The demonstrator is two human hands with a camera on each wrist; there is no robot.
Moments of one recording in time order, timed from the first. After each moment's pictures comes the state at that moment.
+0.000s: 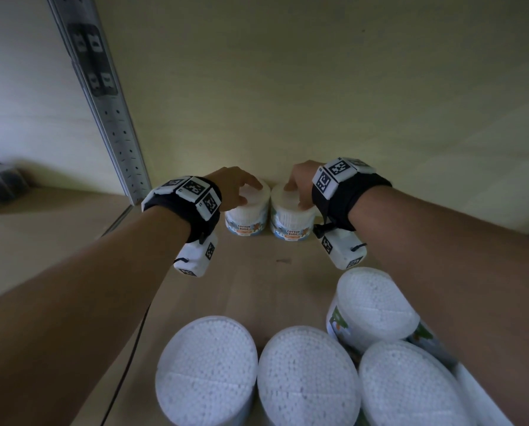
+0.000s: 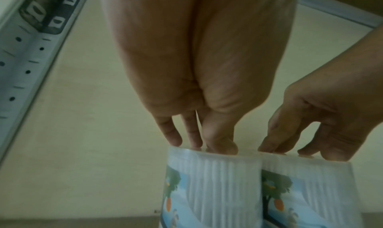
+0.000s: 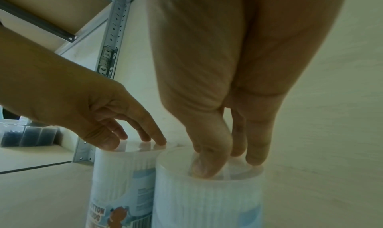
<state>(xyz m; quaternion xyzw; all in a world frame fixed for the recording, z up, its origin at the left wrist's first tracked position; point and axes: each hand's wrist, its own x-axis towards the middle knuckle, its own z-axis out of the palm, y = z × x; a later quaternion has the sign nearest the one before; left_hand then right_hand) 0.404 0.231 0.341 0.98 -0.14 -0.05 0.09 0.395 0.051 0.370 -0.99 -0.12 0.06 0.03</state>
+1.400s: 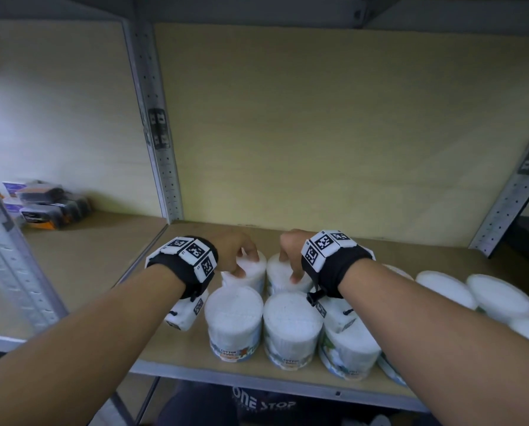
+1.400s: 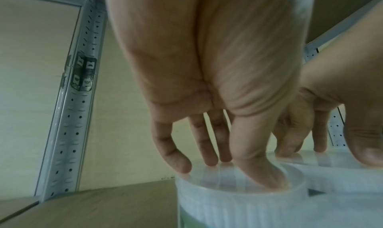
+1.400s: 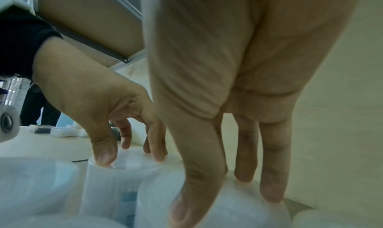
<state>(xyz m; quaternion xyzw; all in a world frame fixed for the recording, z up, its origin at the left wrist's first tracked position) 0.234 0.241 0.368 0.97 -0.22 -0.11 0.08 0.300 0.061 0.340 -0.97 -0.15 0.18 -0.11</state>
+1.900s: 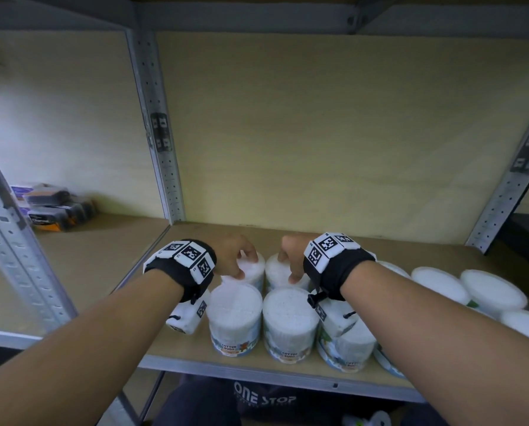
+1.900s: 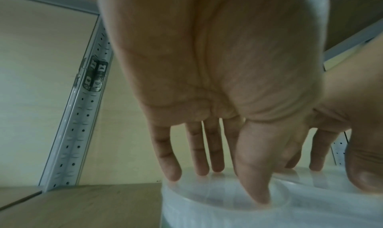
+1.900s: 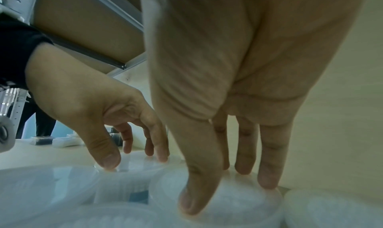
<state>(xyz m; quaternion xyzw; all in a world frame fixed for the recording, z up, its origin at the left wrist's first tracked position) 0.223 0.241 0.363 0.97 -0.20 -0.11 0.08 0.319 0.039 0.308 -0.97 -0.16 0.16 -0.04</state>
